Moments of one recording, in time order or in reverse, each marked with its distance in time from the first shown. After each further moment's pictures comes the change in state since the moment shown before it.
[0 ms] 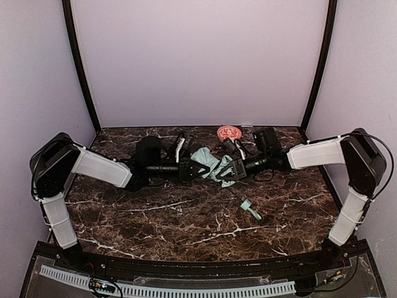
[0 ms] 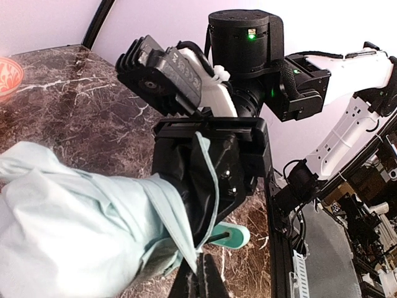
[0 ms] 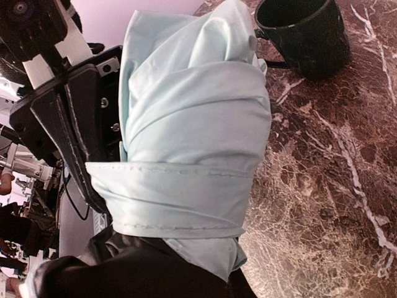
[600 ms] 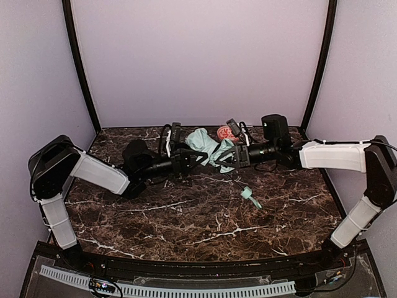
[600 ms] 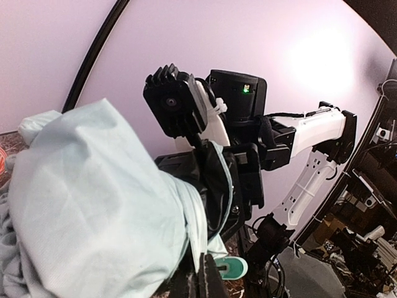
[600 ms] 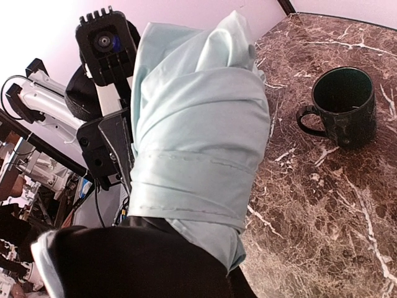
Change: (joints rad) left arm -0.009 -0.027 -0.101 0.445 -0.068 -0.147; right arm 0.042 -0.187 -0.011 0.119 -0.026 0.131
